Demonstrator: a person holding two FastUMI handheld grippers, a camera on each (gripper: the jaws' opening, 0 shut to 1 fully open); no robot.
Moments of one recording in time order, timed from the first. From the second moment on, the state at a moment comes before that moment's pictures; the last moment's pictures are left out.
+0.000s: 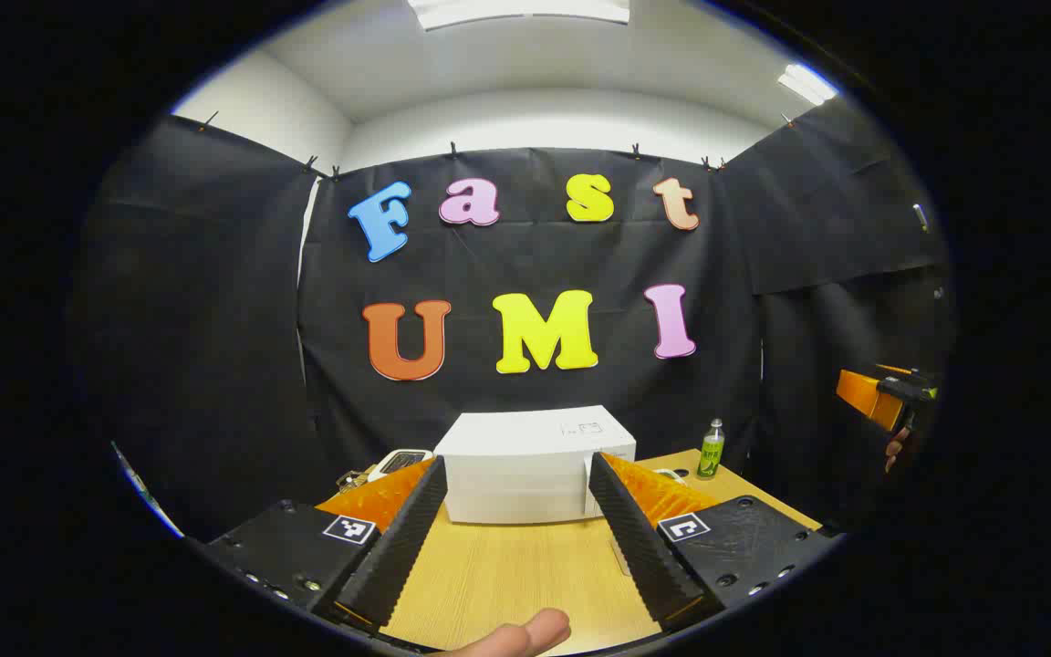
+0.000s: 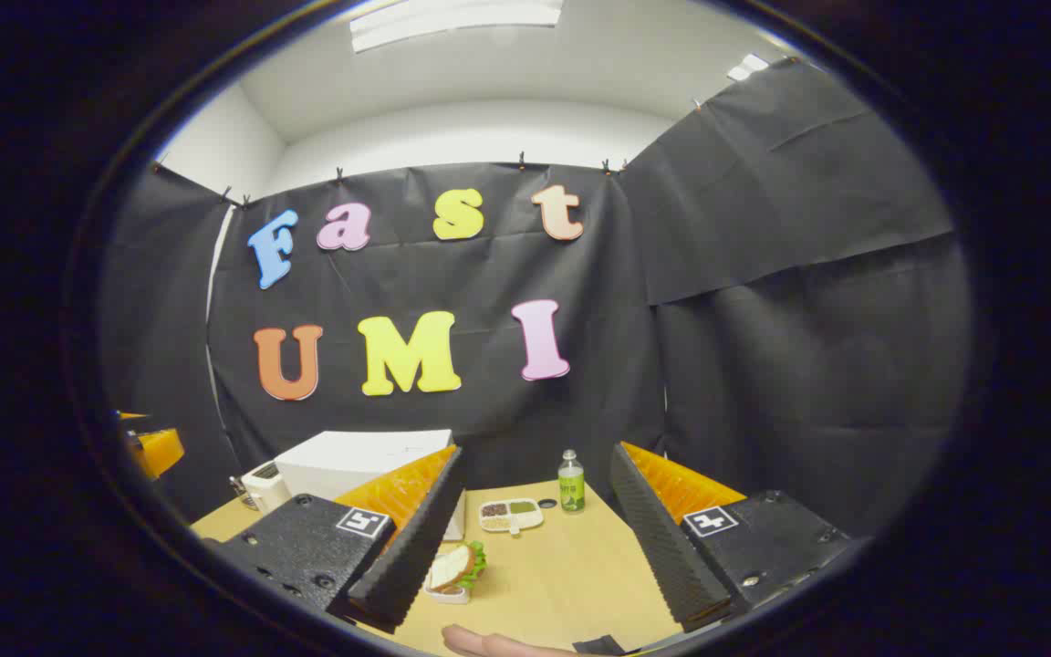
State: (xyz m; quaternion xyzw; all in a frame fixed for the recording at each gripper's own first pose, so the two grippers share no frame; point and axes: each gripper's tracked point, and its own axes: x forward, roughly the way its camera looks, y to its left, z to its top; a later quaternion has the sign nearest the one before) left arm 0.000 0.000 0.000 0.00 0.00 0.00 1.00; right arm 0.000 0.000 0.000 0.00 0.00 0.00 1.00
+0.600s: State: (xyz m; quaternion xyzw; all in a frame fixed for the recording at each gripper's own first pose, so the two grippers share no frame) left arm 0.011 0.009 0.001 -0.01 -0.02 0.01 1.00; right arm 0.002 -0.003 0.009 -0.02 -0.02 0.01 1.00
